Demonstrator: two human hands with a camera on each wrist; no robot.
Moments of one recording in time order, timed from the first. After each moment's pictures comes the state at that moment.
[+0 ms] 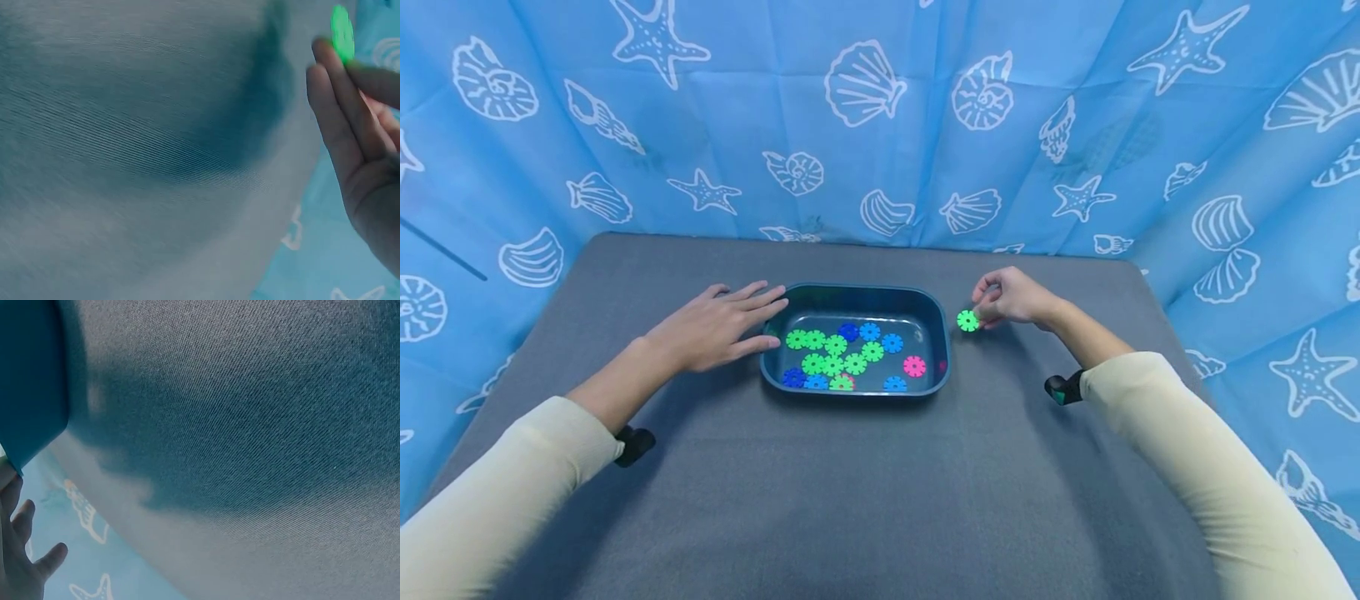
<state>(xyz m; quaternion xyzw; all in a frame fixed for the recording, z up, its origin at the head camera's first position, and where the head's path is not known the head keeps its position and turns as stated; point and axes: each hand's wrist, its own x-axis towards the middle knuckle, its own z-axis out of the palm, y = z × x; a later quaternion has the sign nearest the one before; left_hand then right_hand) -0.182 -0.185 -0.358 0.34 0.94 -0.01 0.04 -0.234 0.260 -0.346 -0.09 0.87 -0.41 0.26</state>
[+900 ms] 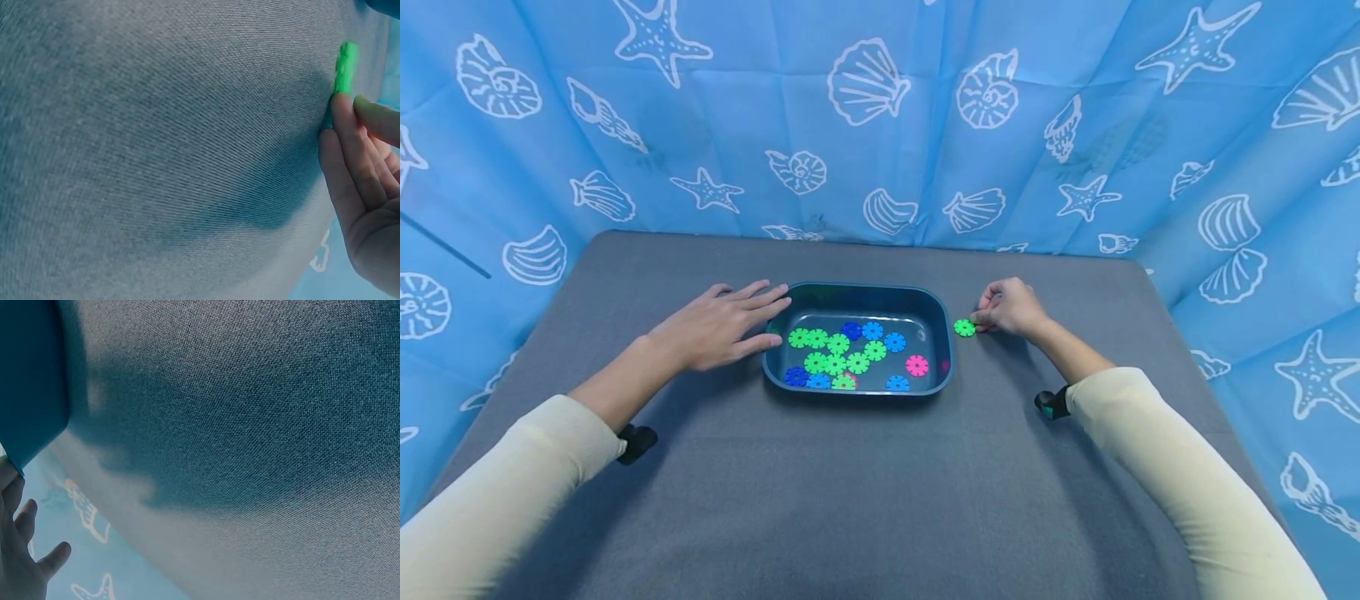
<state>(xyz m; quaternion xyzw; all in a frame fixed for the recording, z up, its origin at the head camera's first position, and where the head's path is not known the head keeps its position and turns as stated) -0.183 -0.185 -0.359 0.34 0.94 0.00 0.04 -0.230 0.253 -0.383 -0.03 0.93 -0.35 0.14</state>
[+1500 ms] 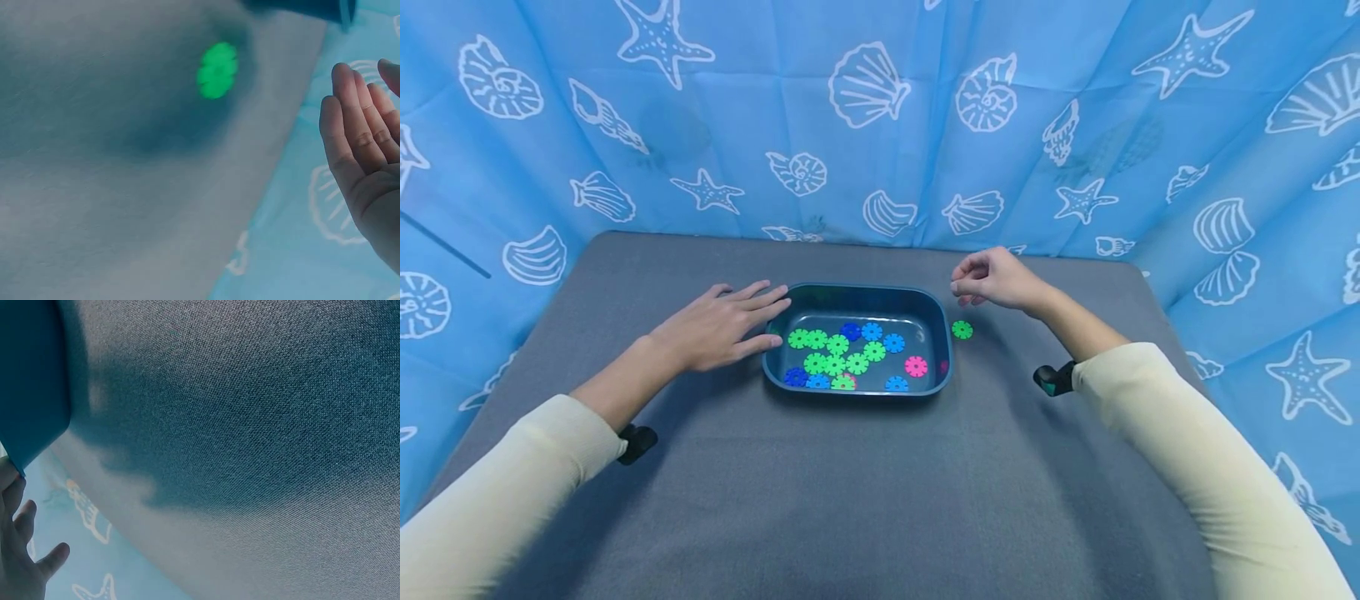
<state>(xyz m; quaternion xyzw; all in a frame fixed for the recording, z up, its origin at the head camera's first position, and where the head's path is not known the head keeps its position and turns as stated) -0.182 -0.185 -0.359 0.34 0.94 0.00 0.03 -0.237 0.224 -0.324 -0.15 0.90 -0.39 0.16</state>
